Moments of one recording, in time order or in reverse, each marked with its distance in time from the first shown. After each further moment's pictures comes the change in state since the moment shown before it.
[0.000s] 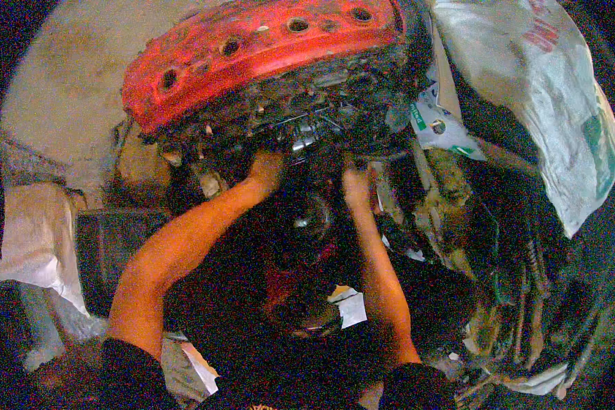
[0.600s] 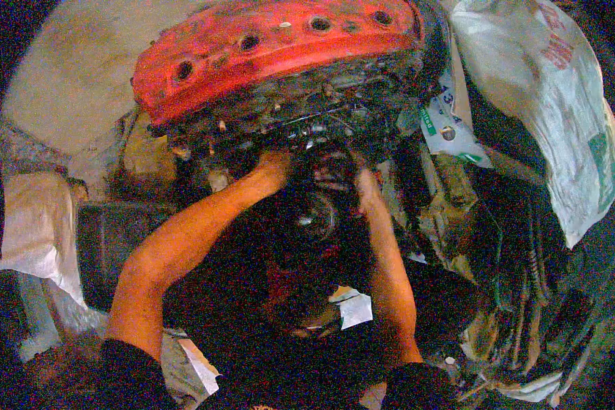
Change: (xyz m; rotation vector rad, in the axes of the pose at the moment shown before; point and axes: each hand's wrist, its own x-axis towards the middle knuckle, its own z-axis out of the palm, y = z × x) left_hand -0.008 -0.004 -0.034 -0.128 -0.121 0.101; right_hand 0.026 -0.077 -0.063 1.411 -0.705 0.812
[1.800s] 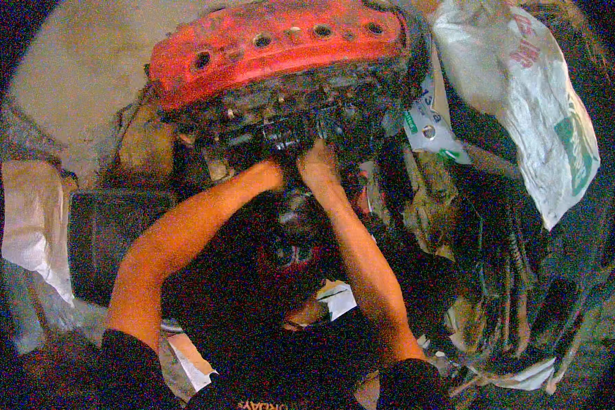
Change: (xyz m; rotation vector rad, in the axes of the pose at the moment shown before) left_hand -0.001 -0.030 0.080 0.095 -0.266 0.203; right_hand 0.031 0.048 0.032 -1.544 0.498 -0.467
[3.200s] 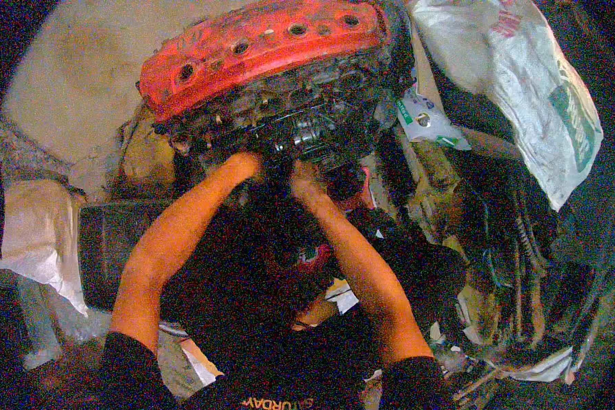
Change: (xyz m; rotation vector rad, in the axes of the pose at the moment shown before) left_hand -0.034 0.012 -0.089 0.001 -0.173 -0.204; right_hand -0.016 0.011 0.031 -0.098 0.109 -0.074
